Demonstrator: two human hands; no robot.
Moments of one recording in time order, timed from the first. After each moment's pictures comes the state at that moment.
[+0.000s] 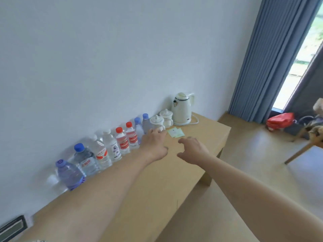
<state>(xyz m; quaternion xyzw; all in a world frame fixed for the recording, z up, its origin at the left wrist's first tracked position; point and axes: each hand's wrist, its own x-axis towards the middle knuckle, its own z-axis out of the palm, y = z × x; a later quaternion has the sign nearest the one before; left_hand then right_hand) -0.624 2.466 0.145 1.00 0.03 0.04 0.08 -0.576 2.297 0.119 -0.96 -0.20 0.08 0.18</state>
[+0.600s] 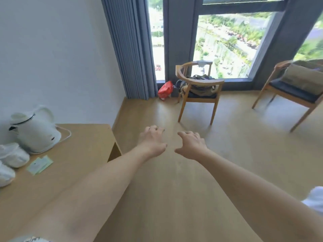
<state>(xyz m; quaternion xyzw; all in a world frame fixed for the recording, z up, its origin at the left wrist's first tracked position) -0.519 1.973 0.116 0.96 -0.27 -0.07 0.09 -0.586 1.817 0.095 -0.97 0.17 0.08 0.17</state>
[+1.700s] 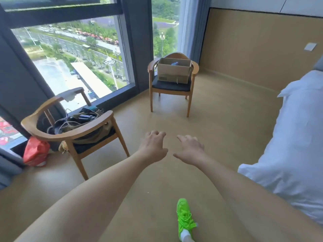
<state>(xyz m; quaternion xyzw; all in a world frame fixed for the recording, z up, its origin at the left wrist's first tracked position) -0.283 1.345 0.072 0.74 -0.65 -0.15 0.08 -0.446 1.308 0.072 -0.80 0.58 0.03 0.18</state>
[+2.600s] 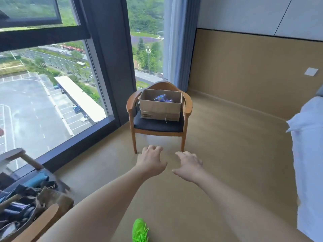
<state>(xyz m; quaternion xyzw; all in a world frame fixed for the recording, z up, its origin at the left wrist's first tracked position) -0.193 0.797 0.055 0.72 -0.67 -0.16 0.08 -0.363 0.779 0.059 -0.77 0.61 0.02 0.21</state>
